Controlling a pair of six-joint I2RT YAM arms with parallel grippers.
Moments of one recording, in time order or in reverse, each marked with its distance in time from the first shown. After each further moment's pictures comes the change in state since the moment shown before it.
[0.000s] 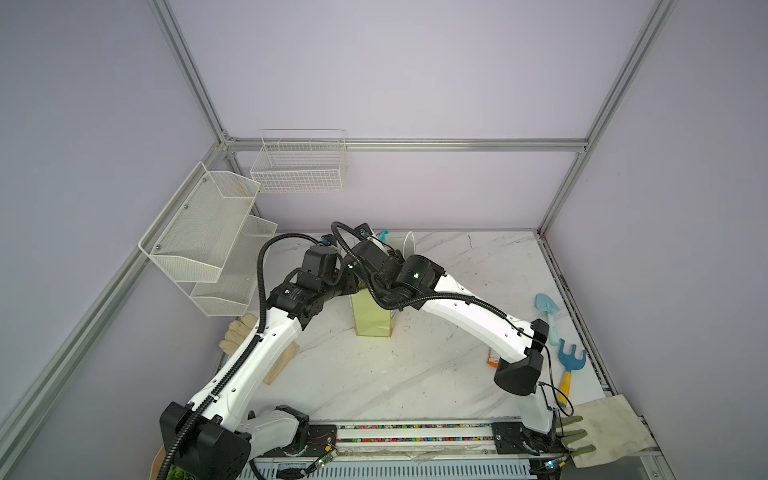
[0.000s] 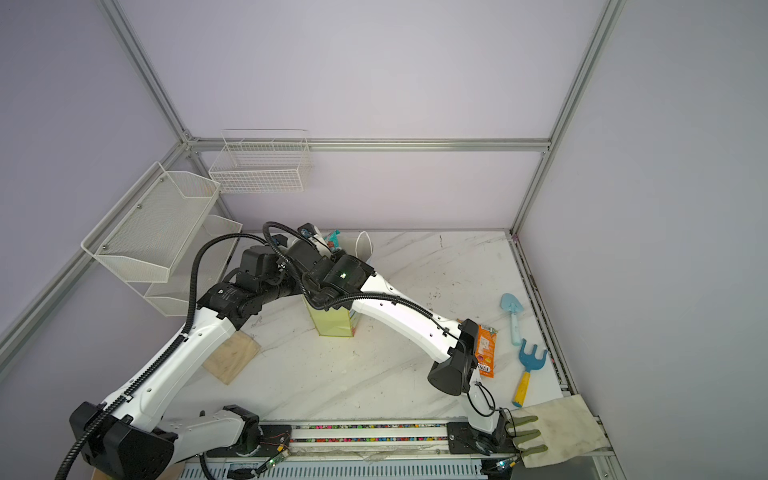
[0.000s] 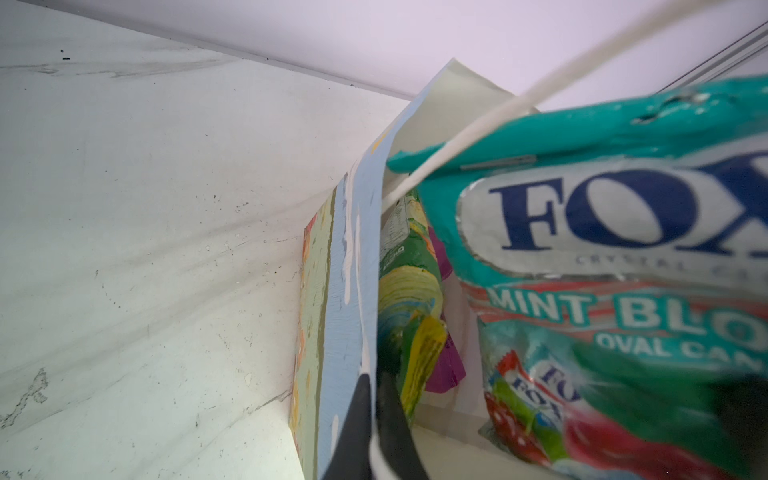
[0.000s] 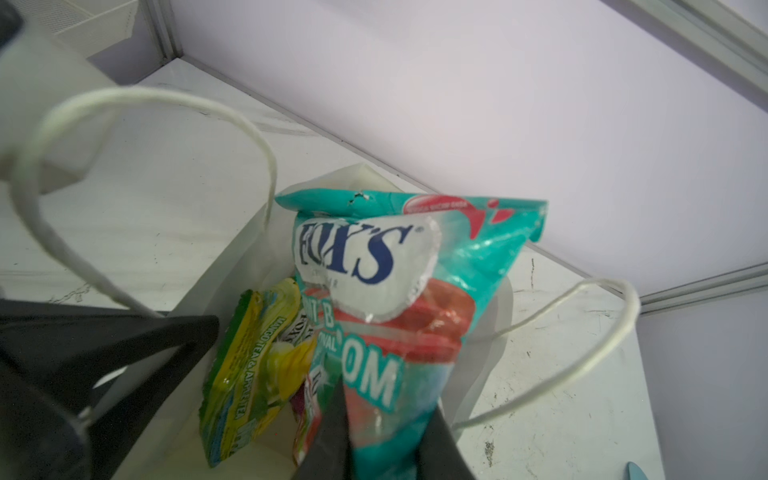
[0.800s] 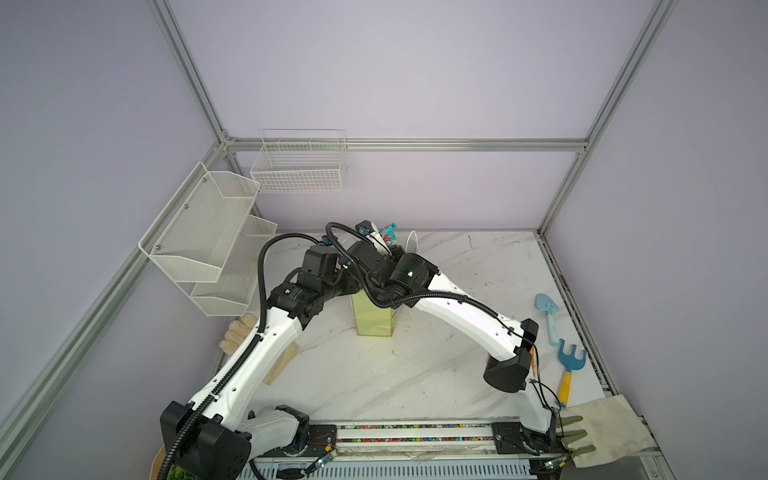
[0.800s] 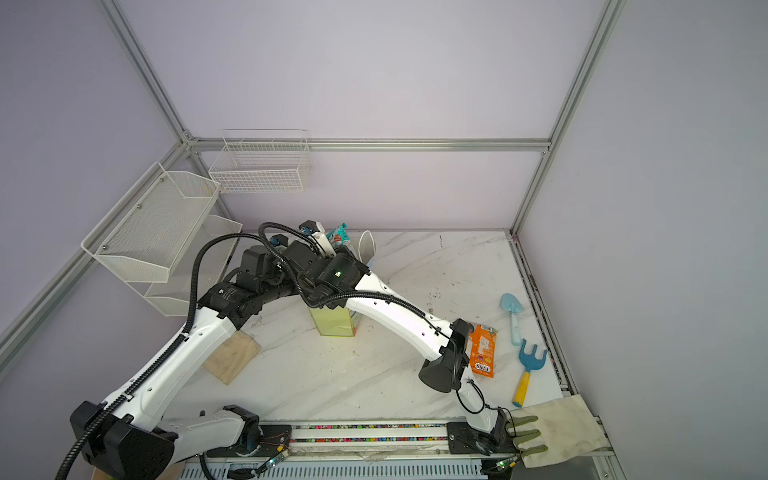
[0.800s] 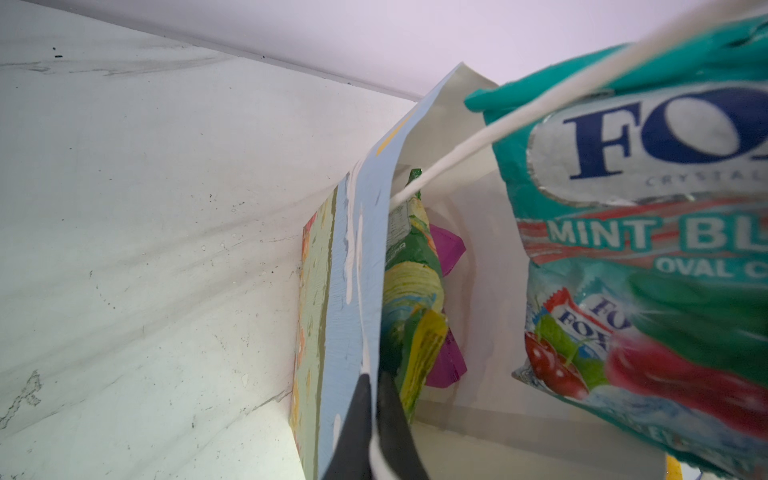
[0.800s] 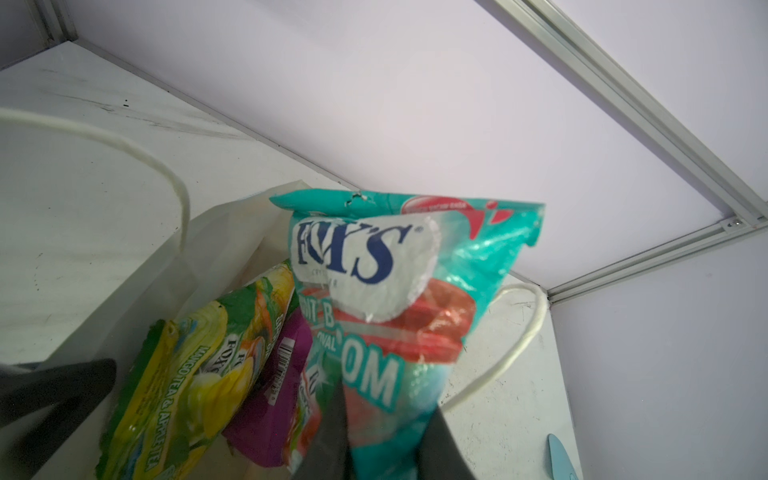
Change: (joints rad) left arm 0.000 0.003 0.000 0.002 0.009 0.000; right arm 0.000 0.081 0.127 -0.104 0.196 -0.026
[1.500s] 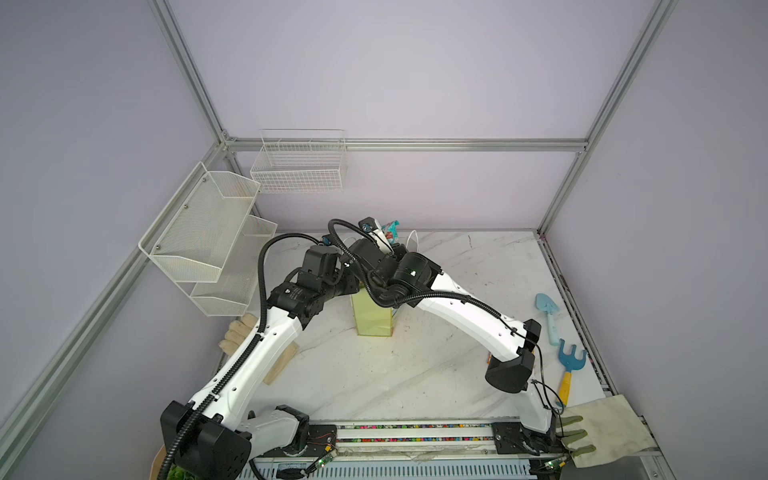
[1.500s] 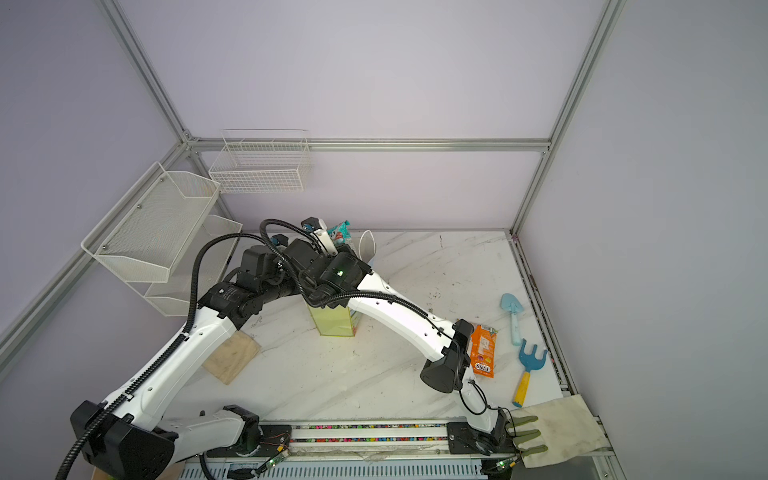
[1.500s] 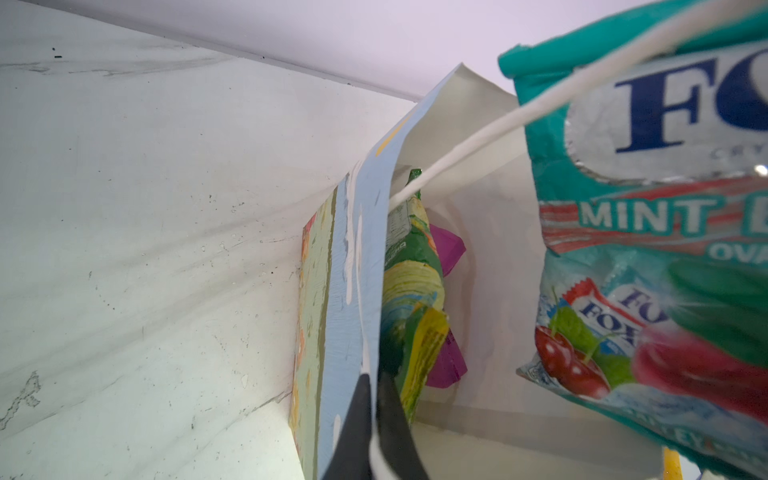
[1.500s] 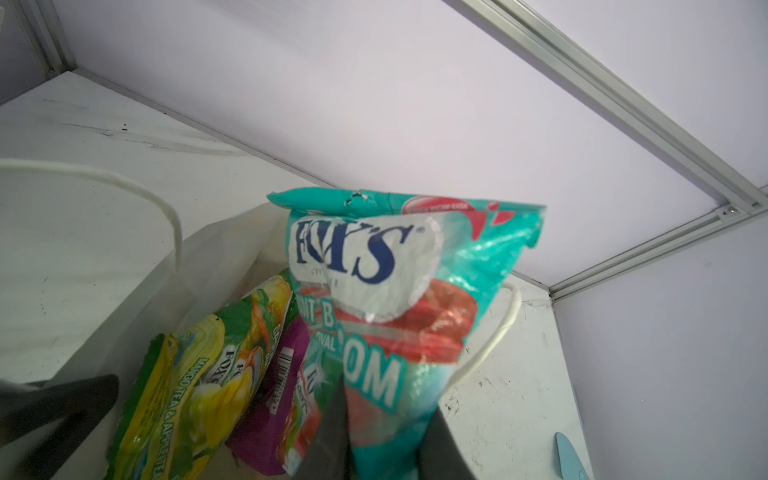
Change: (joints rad) left arm 0.000 0.002 0.000 0.003 0.000 0.000; right arm 0.000 -0.013 0.003 0.007 0.026 0.013
